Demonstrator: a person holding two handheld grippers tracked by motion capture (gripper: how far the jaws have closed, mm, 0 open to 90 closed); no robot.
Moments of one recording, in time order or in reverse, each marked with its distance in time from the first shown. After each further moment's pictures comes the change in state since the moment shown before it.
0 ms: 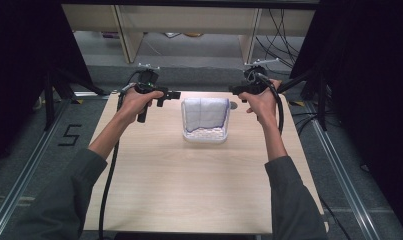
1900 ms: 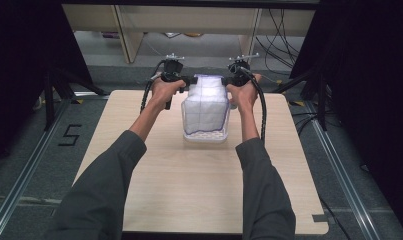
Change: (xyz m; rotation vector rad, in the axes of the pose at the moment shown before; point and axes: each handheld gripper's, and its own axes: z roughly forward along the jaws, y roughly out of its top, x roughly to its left) left arm -0.017 0.040 0.075 -0.088 0.017 0.078; right arm 0.003 0.019 0.065 0.026 -0.023 0.016
